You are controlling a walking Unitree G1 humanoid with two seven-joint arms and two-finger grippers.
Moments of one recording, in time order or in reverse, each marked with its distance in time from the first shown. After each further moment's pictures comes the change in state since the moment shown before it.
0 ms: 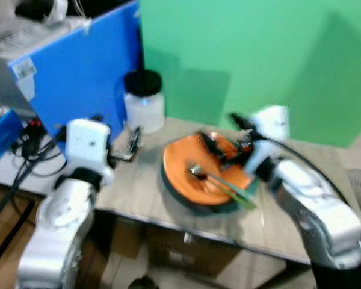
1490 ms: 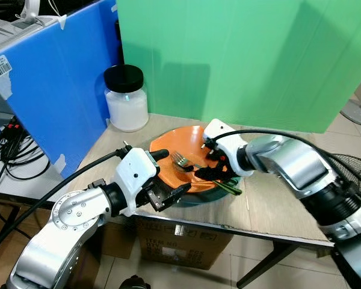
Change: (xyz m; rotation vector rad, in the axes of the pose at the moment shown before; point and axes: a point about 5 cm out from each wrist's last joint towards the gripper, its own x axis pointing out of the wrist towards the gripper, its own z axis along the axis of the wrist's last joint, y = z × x) left arm -0.009 -0.044 -0.012 0.094 0.091 -0.735; right arm 0.041 -0.019 -0.036 -0.130 0.757 0.323
